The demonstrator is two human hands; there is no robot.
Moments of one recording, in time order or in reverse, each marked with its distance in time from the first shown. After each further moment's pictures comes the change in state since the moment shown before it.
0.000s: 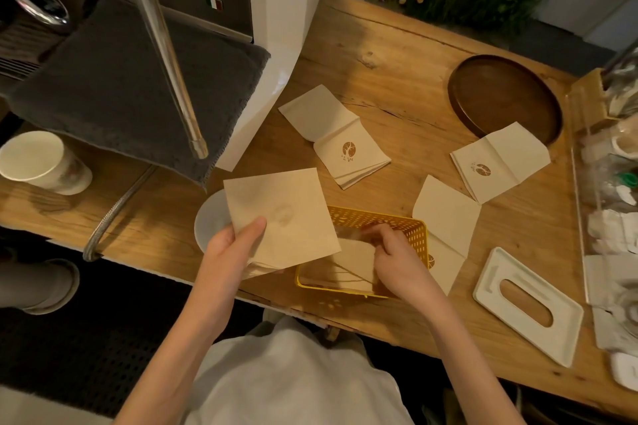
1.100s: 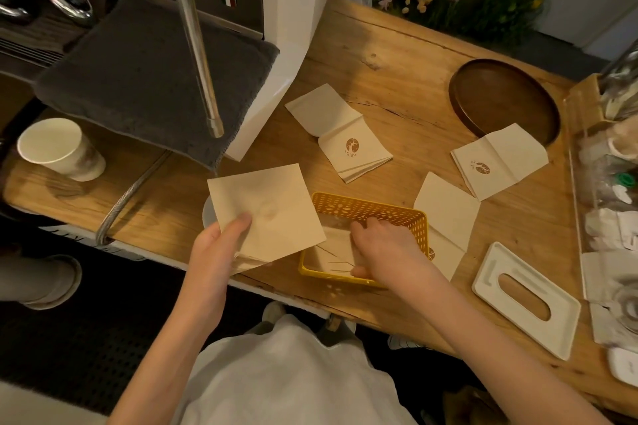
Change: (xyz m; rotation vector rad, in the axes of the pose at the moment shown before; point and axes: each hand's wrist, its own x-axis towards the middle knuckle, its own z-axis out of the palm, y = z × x) left_hand -0.014 -0.003 -0.016 -0.024 0.104 -0.002; right_hand 0.000 -0.032 0.005 -1.037 -0.088 -0.274
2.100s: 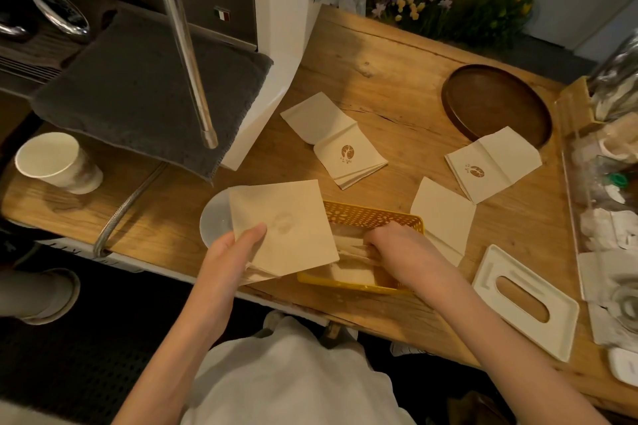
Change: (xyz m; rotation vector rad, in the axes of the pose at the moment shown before) left_hand -0.003 0.002 0.009 0.078 -0.098 -0.070; right_hand -0.006 0.030 0.004 0.219 0.053 0.003
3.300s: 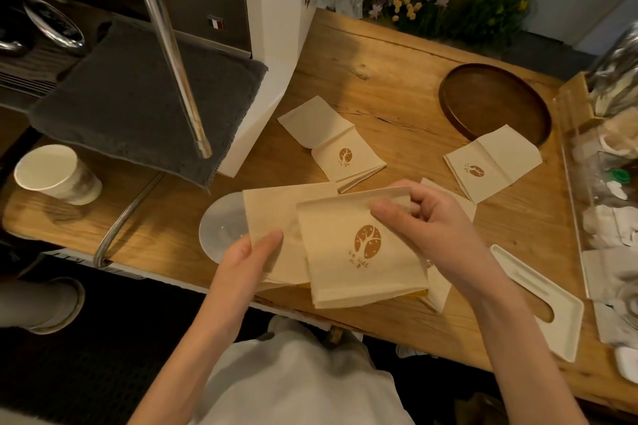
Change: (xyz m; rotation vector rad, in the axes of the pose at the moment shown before) left_hand -0.010 0.005 0.016 0.074 -0.086 0.075; right_hand -0.052 -0.007 -0.065 1.344 0.235 -0.143
